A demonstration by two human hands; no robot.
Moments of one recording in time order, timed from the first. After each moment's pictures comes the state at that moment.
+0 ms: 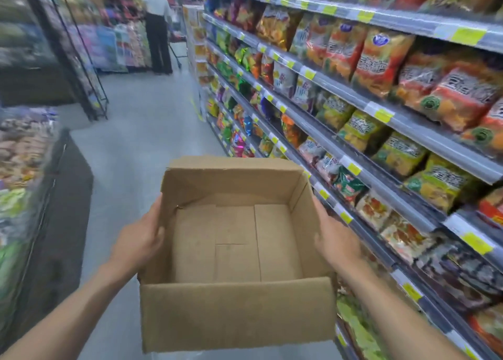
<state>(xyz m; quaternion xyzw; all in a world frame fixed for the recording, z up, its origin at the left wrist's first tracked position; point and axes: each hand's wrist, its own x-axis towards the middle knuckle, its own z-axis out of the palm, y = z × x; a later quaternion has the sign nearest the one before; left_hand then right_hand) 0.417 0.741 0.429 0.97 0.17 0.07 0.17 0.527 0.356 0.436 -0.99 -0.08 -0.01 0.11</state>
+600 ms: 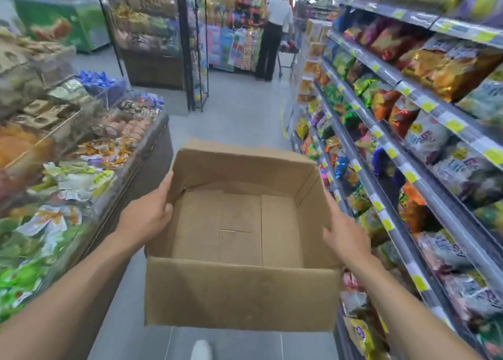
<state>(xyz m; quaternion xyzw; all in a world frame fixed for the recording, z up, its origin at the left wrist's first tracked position) 0.550 0.991 0.433 0.92 0.35 0.11 0.15 0.800 0.657 0.440 -0.96 -0.26 0.02 0.09</state>
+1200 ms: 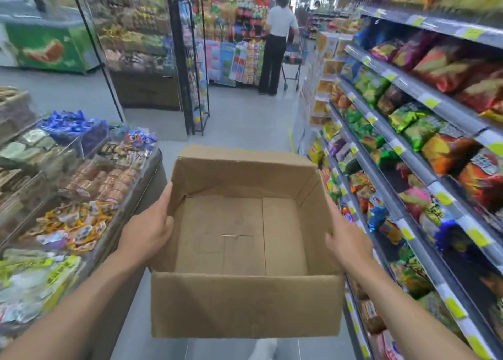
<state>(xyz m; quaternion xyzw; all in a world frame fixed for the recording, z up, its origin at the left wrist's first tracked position) 0.821 1.274 0.432 0.92 0.33 0.14 0.15 1.084 0.946 0.435 -0.95 -0.27 0.00 0.12</state>
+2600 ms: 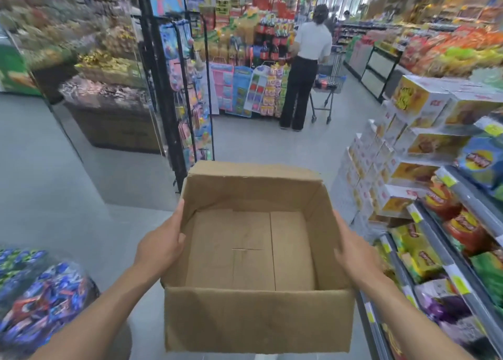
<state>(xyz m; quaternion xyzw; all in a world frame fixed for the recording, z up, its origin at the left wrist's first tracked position) 1.575 1.931 0.419 0.89 0.42 0.09 0.17 1.858 1.627 0.411 -0.94 -0.32 0.01 0.10</state>
